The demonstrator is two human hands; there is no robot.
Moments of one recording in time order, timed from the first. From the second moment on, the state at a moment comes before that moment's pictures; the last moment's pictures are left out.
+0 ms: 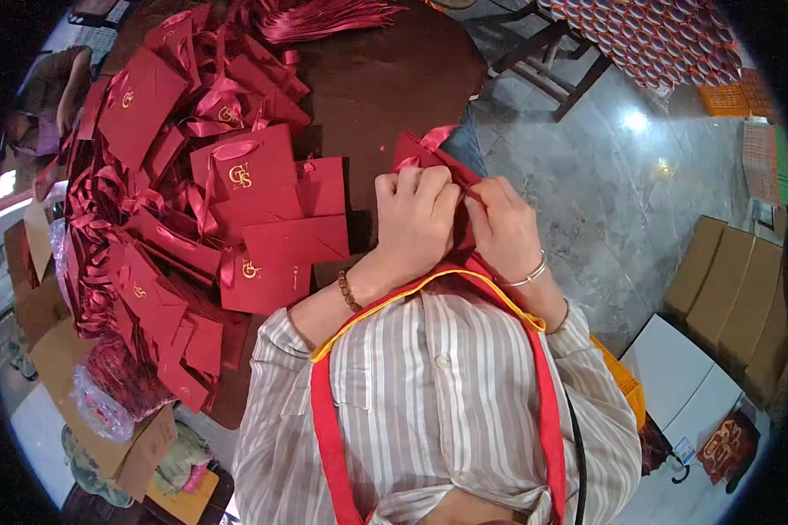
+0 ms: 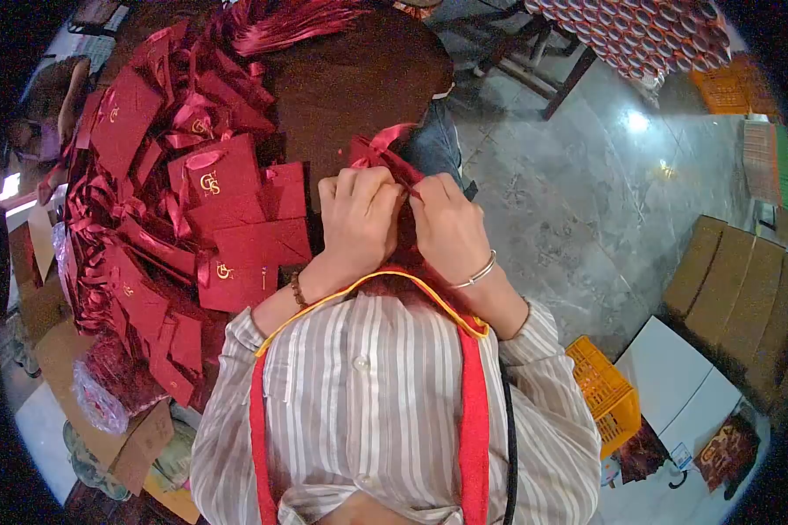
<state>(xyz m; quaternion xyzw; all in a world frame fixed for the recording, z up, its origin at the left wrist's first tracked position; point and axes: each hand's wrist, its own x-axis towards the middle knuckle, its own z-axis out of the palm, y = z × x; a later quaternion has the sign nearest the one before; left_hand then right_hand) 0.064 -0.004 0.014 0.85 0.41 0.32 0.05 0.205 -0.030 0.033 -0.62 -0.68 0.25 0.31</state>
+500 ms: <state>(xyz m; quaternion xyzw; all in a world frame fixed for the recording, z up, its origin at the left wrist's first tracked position) 0.041 0.015 0.026 0.84 0.41 0.35 0.11 0.212 -0.022 0.036 -0.54 -0.69 0.34 0.35</state>
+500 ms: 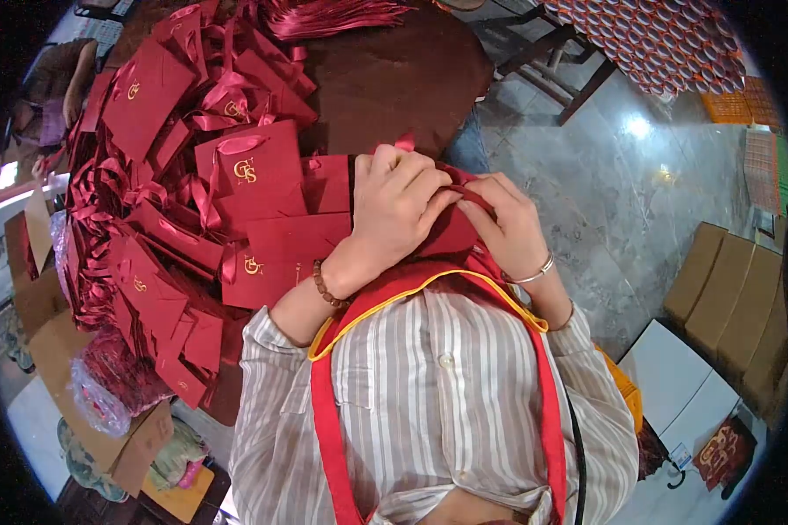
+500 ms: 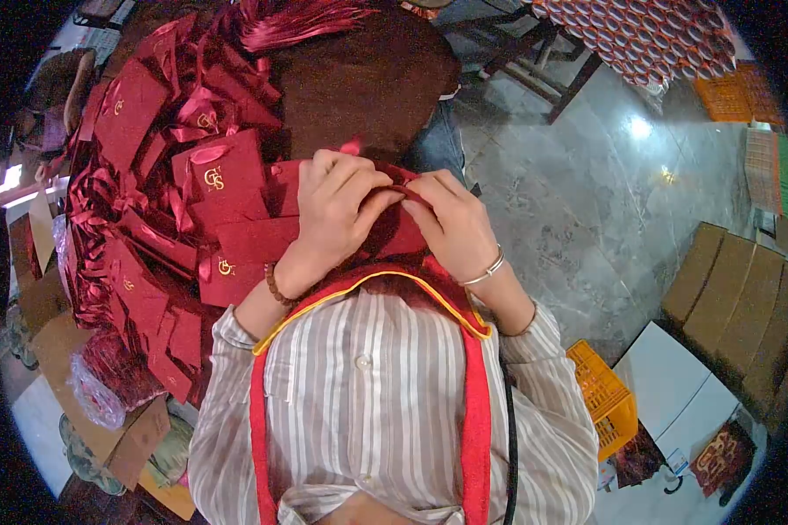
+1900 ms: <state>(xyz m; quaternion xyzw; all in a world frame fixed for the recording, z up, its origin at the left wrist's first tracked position) 0.044 0.125 0.048 0.77 0.31 0.25 0.50 0.217 -0.003 0.027 -0.49 -0.67 0.45 0.33</state>
